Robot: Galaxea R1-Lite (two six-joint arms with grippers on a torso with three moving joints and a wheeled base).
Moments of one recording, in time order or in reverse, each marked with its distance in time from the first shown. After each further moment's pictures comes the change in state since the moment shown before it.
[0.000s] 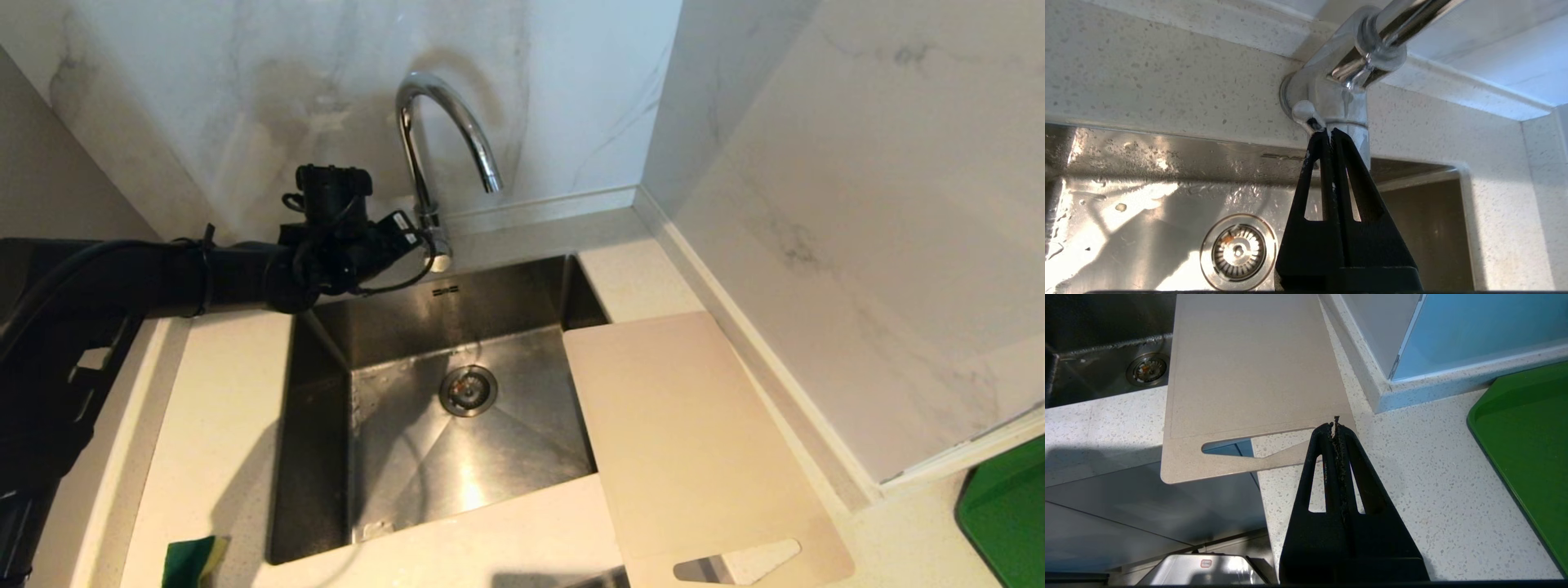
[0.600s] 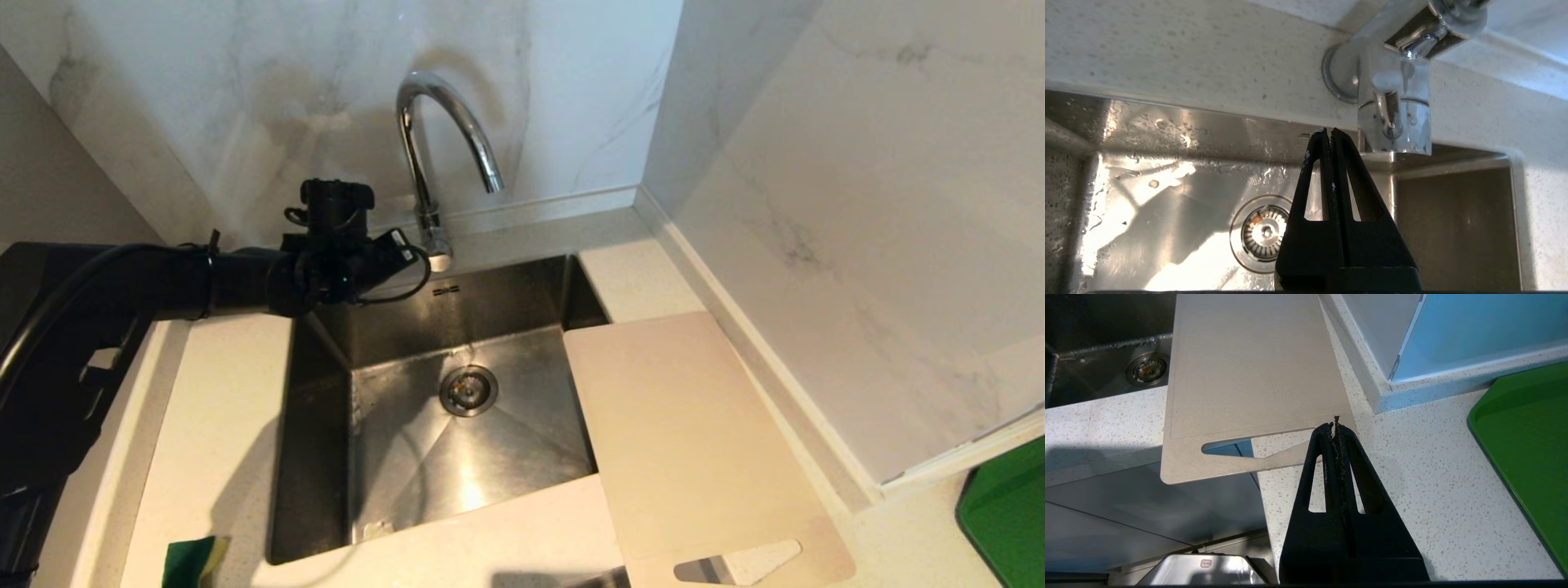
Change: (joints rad) left arm 0.006 0.013 0.004 0.068 0.000 0.005; right arm 0.000 0.000 0.000 0.000 0.000 0.000
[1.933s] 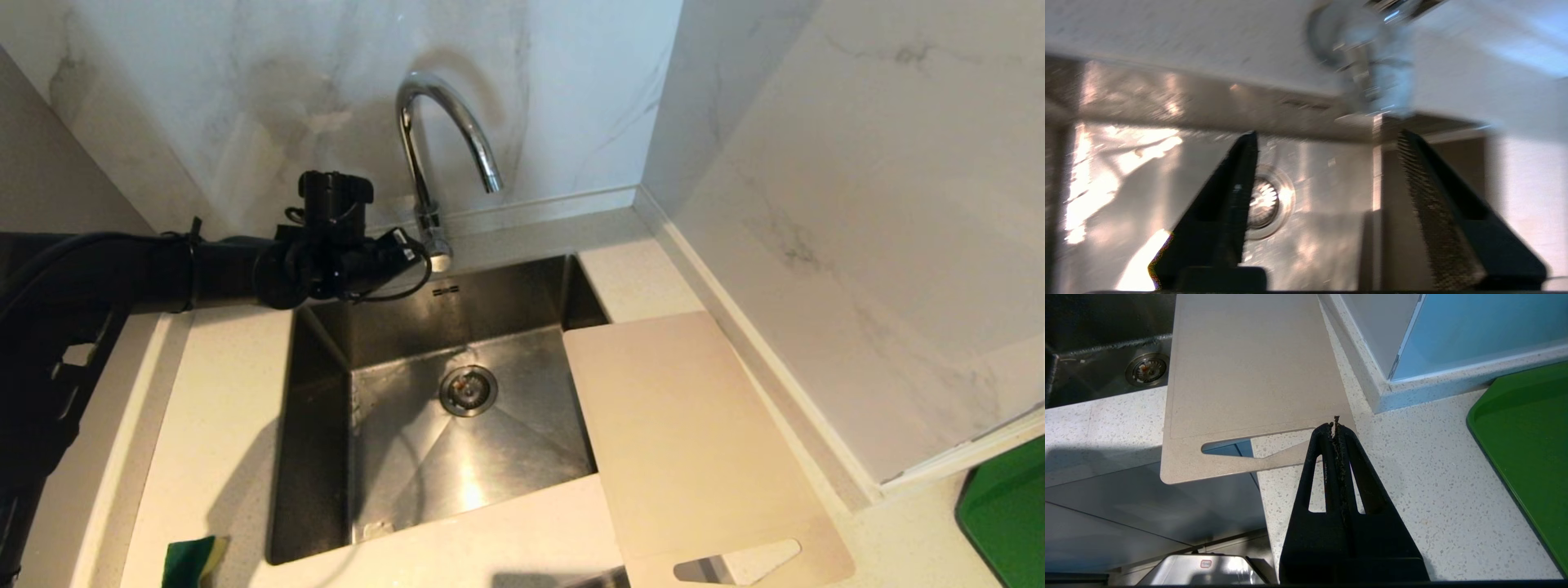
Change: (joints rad) left arm -0.008 -0.041 0.010 0.081 -0.063 -0.051; right arm 0.000 0.000 0.000 -0.001 0.000 0.000
